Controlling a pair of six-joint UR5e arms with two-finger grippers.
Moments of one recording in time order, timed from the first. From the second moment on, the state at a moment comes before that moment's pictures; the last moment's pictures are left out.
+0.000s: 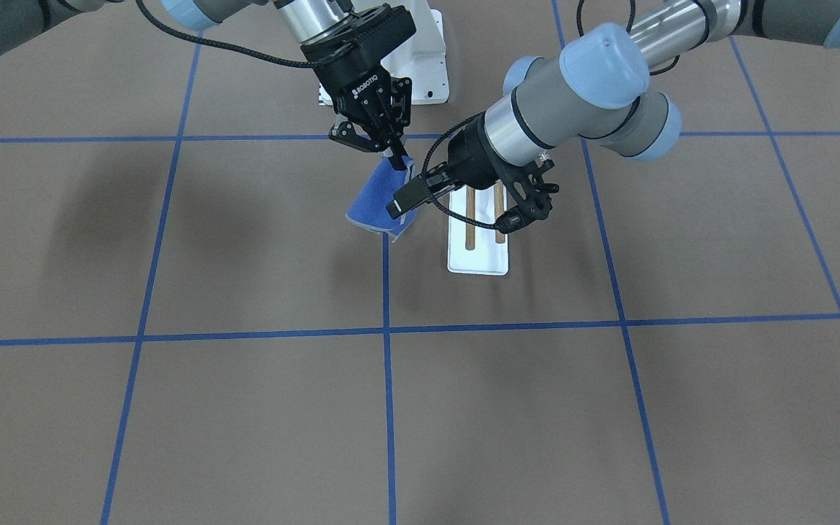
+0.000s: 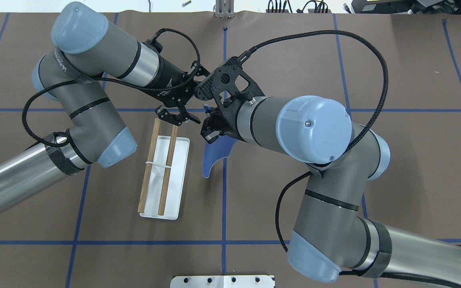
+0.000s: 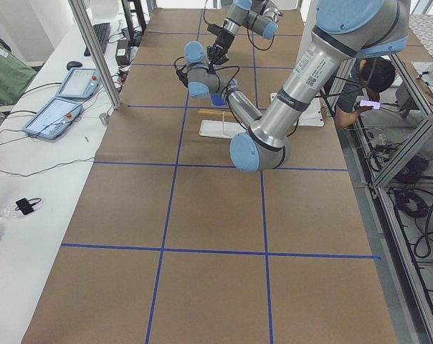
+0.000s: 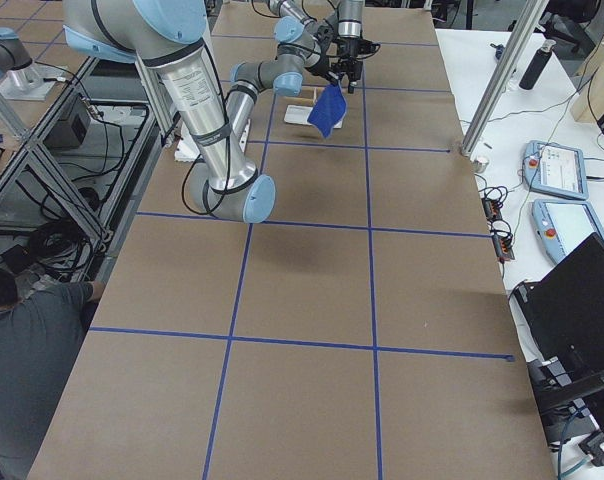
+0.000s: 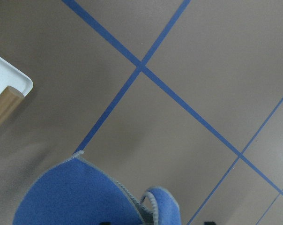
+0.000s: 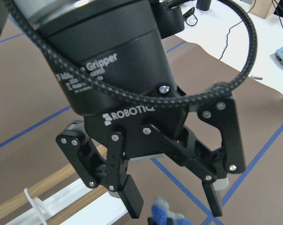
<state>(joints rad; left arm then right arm) -0.75 -2.27 -1.55 -2.29 -2.31 -2.07 0.46 -0.91 1.93 -1.26 1.52 0.49</state>
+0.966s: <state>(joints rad) -0.75 -2.27 -1.55 -2.29 -2.31 -2.08 0.46 -0.91 1.93 -1.25 1.52 0.49</state>
